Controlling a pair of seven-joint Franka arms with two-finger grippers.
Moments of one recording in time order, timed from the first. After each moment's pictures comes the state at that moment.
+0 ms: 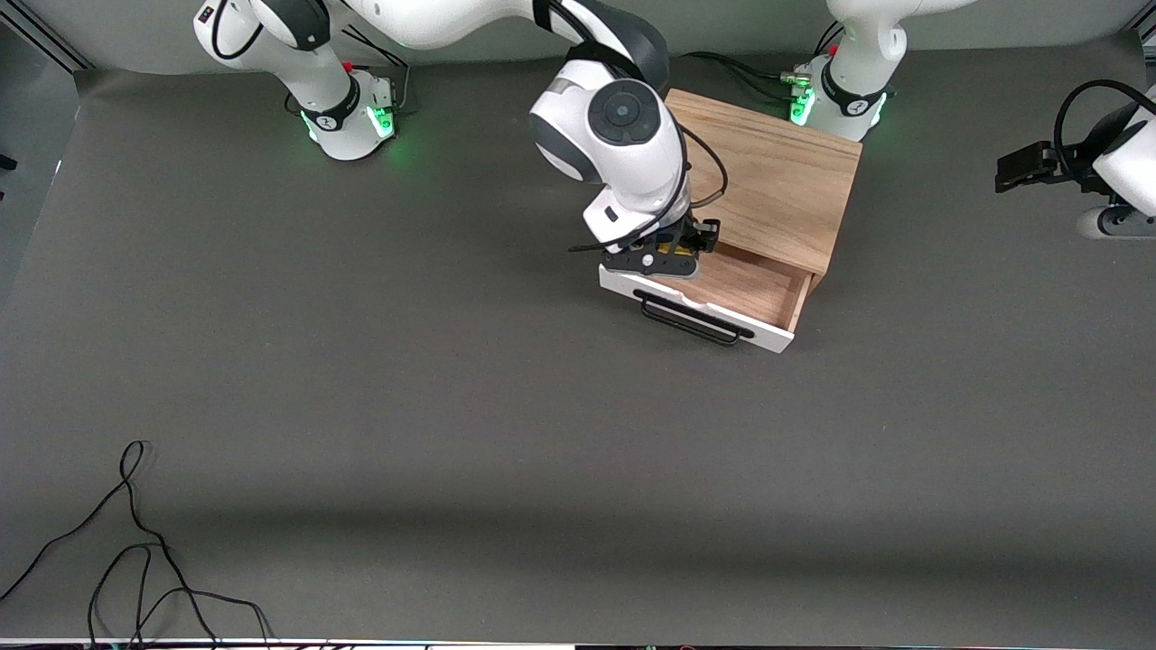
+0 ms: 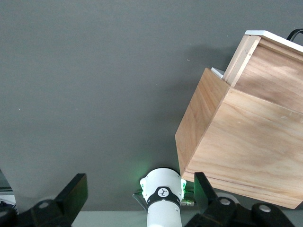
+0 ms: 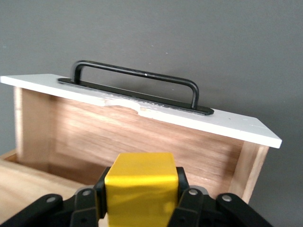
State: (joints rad) left arm 0.14 -0.03 -0.14 -1.58 0.04 1.26 0.04; right arm 0.92 0.76 0.01 -1.08 0.19 1.97 1.11
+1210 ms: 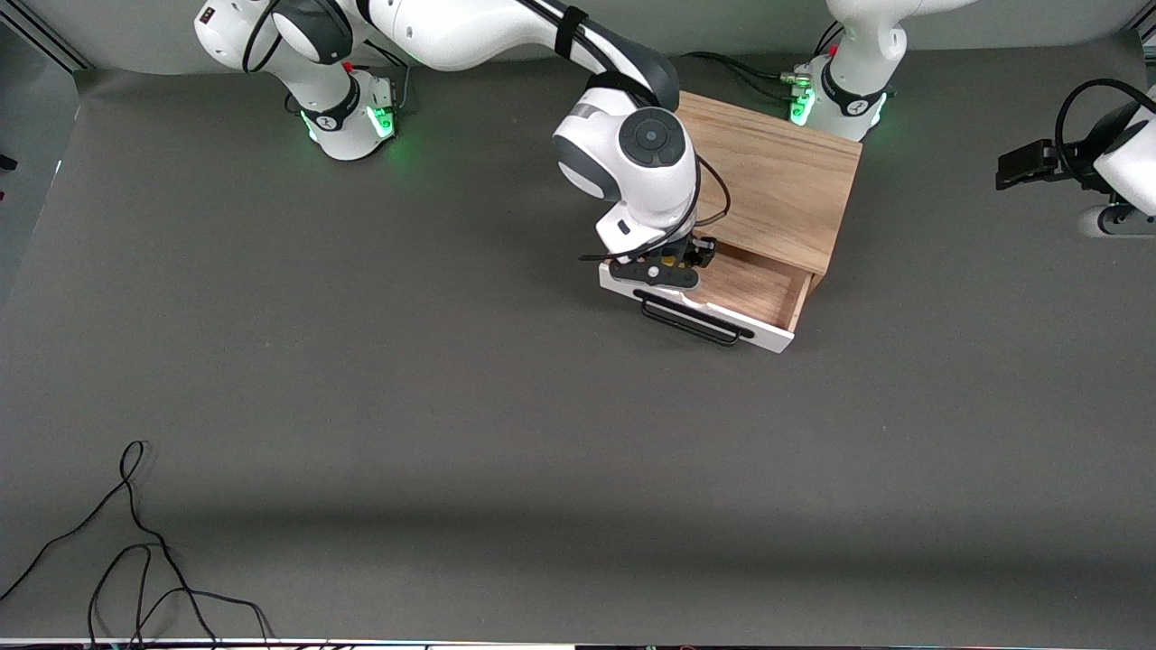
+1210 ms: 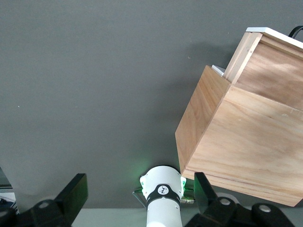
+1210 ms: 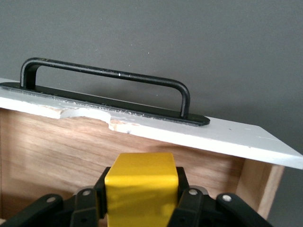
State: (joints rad) left arm 0.14 -0.03 -0.14 -1.58 0.04 1.25 0.04; right arm 0.94 0.82 0.01 -1.08 0.12 2.00 1.16
